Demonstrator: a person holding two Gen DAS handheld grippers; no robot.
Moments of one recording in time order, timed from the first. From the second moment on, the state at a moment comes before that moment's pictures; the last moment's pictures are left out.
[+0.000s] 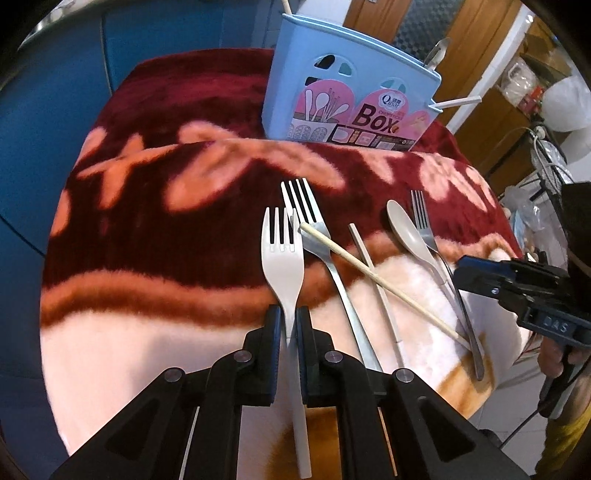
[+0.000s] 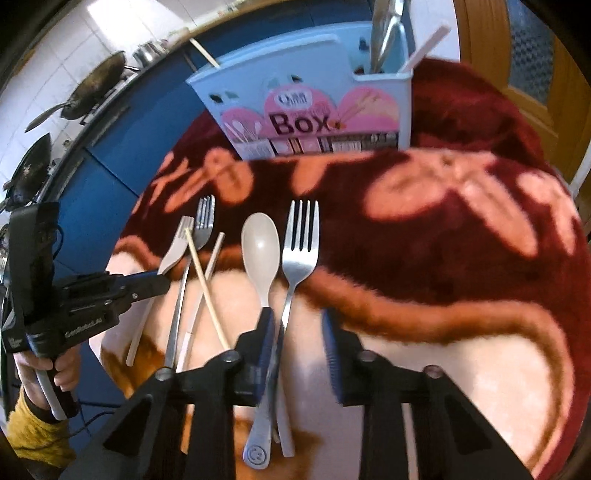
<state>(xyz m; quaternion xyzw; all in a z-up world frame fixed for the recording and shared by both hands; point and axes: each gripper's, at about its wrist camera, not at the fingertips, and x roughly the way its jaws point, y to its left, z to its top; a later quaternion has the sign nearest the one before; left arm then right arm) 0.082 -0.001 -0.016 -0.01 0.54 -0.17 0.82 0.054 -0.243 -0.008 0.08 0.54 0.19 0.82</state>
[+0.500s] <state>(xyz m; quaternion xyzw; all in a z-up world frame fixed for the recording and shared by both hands) 0.111 -0.009 -0.018 0.01 0.60 -0.19 0.78 0.071 -0.218 -0.012 0.01 0.57 0.17 0.80</state>
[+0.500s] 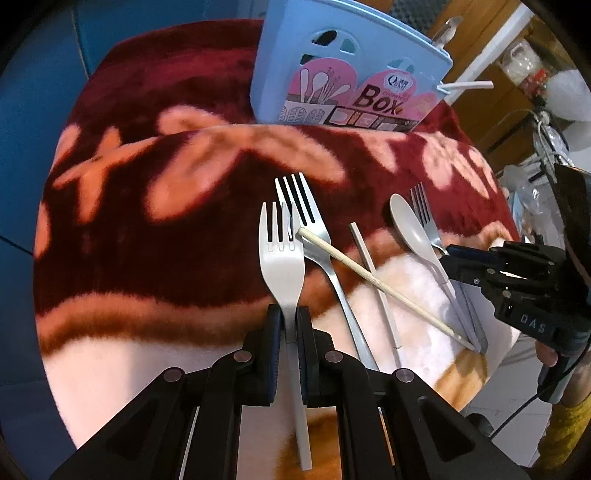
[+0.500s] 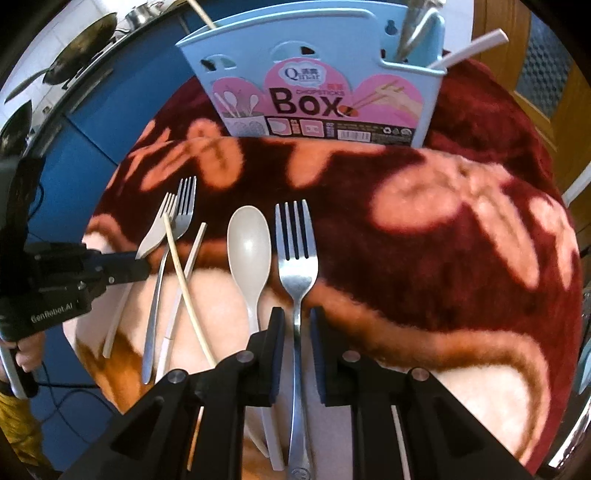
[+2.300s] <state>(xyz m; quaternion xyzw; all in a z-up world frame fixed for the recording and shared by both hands) 0.088 -0.008 0.120 -0.10 0.19 -0.17 0.96 0.013 -0.292 0.071 0.13 0.18 0.16 0.96</state>
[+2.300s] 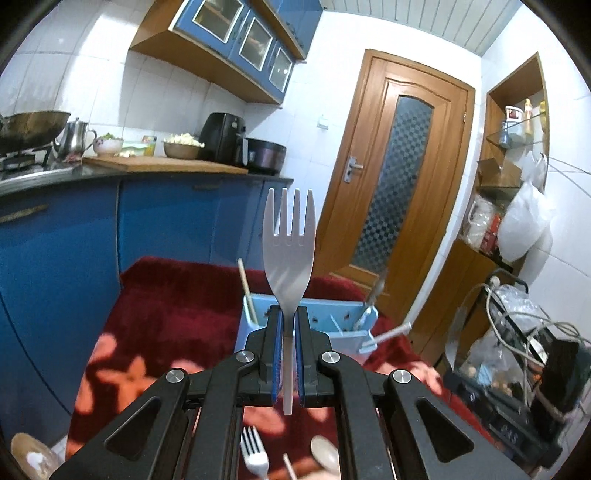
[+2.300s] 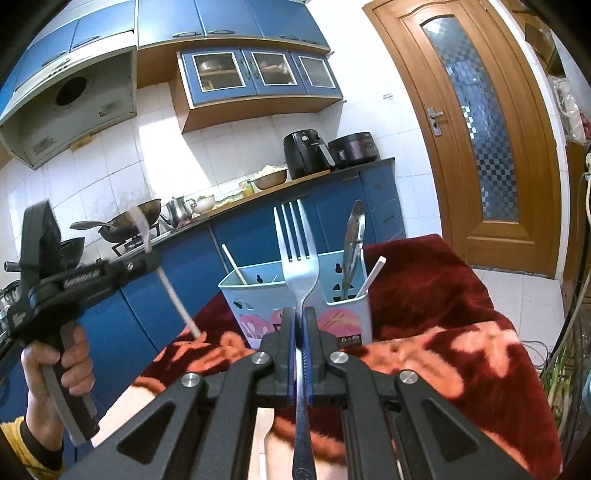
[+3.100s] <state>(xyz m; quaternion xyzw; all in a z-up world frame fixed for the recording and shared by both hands) 0.171 -0.045 0.099 -0.06 0.17 -0.15 0.97 0.057 -0.302 0.078 0.12 0.15 0.15 0.97</state>
